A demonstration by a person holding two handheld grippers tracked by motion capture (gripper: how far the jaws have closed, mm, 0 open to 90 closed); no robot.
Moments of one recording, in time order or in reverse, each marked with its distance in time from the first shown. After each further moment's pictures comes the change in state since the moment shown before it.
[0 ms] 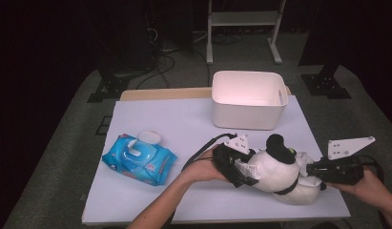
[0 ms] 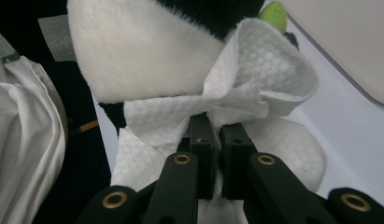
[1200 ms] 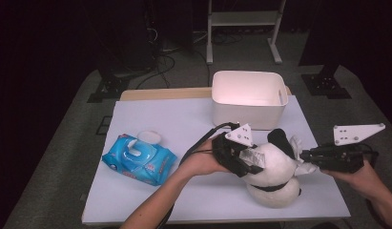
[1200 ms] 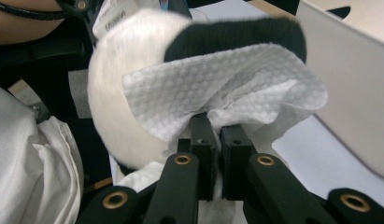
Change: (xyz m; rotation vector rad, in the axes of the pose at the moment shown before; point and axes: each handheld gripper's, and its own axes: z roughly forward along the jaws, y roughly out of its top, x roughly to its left) left arm -0.017 0.045 -0.036 0.017 0.085 0.093; right arm -0.003 0.036 -0.011 -0.194 0.053 -0.008
